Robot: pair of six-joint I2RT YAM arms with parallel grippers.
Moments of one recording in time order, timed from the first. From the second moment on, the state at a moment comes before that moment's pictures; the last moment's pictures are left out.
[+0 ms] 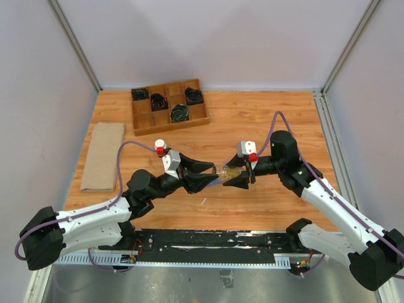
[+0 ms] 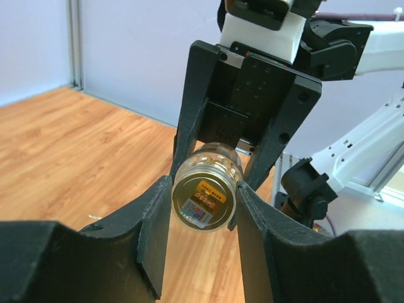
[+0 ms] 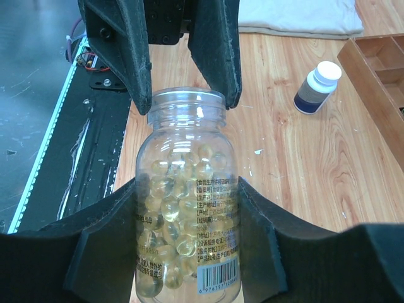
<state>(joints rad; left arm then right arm) -0.96 0.94 0.38 0.86 0.22 -0.32 0.54 0.97 0.78 -0.23 -1.00 -0.44</state>
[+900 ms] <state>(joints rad) -0.95 0.79 0.49 0.48 0.16 -0.64 0.54 0.97 0.78 -0.22 -0.99 -0.43</state>
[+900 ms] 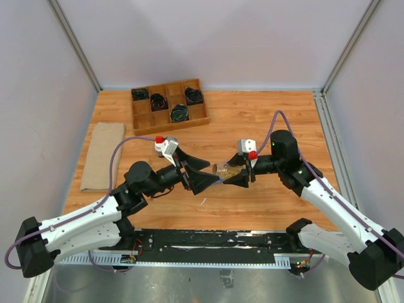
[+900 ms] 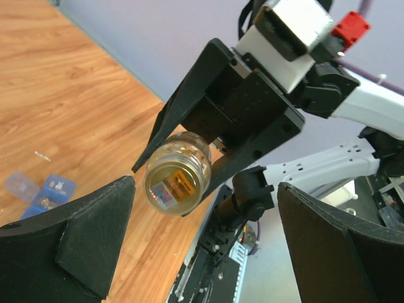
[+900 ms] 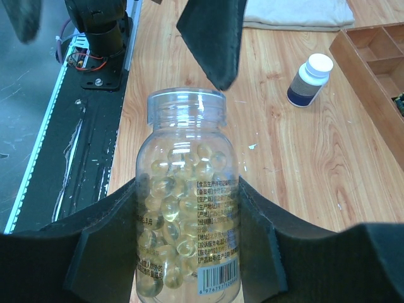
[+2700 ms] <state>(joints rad) -0.92 0.93 0.62 0.32 0.24 -0.43 0.54 0.97 0.78 -0.22 -0.98 -0.45</state>
